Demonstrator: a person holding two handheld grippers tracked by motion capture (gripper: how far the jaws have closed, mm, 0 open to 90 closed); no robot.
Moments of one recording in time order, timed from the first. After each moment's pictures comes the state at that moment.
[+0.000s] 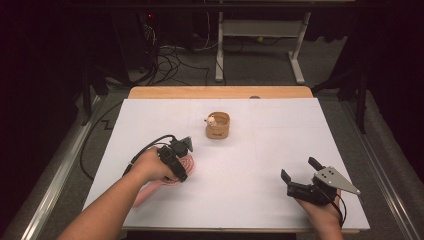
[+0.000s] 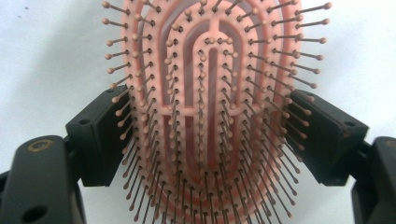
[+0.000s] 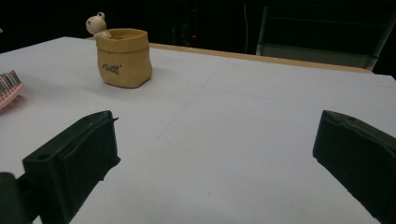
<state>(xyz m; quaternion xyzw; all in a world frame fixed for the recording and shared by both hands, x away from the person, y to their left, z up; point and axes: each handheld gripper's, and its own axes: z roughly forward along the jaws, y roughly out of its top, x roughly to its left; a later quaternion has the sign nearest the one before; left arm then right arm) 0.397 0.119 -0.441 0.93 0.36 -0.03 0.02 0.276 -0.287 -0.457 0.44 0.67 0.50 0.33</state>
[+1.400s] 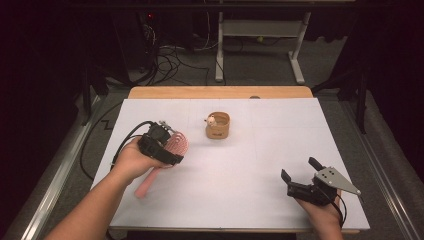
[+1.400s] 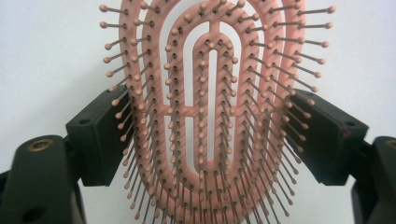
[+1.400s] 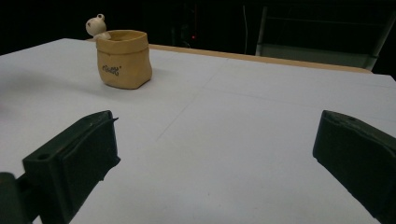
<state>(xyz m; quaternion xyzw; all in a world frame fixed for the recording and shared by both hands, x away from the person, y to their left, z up) 0.383 0.164 -0.382 0.89 0.38 0.05 0.23 0.275 -0.288 -0.457 0.44 0.67 0.50 0.33</state>
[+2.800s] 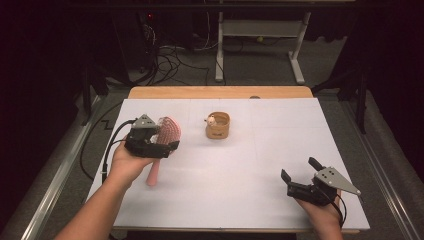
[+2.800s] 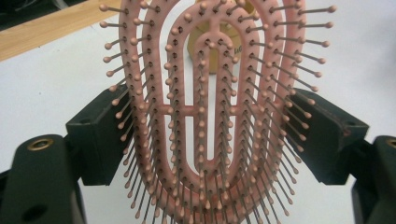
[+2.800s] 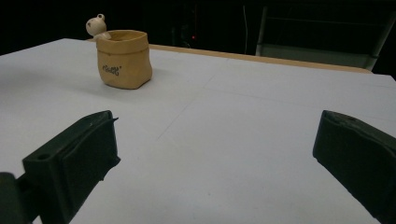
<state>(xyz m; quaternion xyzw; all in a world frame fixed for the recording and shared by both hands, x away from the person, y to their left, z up) 0.364 0.193 -0.370 0.82 0.38 0.14 0.40 0.275 -0.287 -0.457 0.44 0.67 0.50 0.33</state>
